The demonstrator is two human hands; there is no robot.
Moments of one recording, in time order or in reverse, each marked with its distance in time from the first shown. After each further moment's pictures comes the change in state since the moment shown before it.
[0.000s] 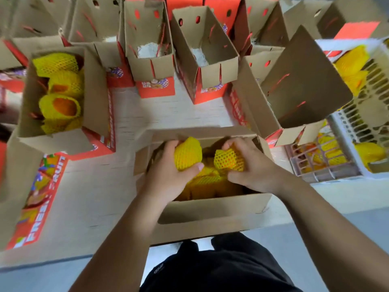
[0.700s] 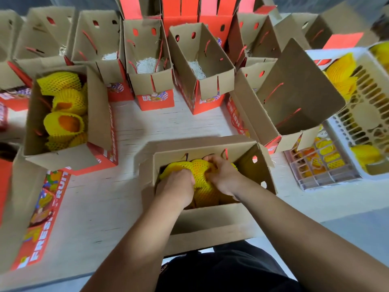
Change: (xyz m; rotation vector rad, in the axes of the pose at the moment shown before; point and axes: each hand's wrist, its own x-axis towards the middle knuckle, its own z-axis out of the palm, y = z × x) left_hand 0.021 0.009 0.010 0.584 -0.336 -0.070; right_hand 0.061 -0.007 0.078 0.197 0.134 0.311
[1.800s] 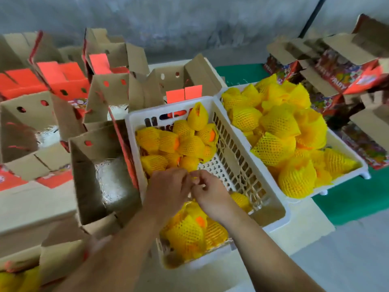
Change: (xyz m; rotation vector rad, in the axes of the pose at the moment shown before) left_hand 0.153 0.463 0.058 0.034 0.533 0.555; right_hand 0.033 0.220 -0.419 0.205 0.218 -0.197
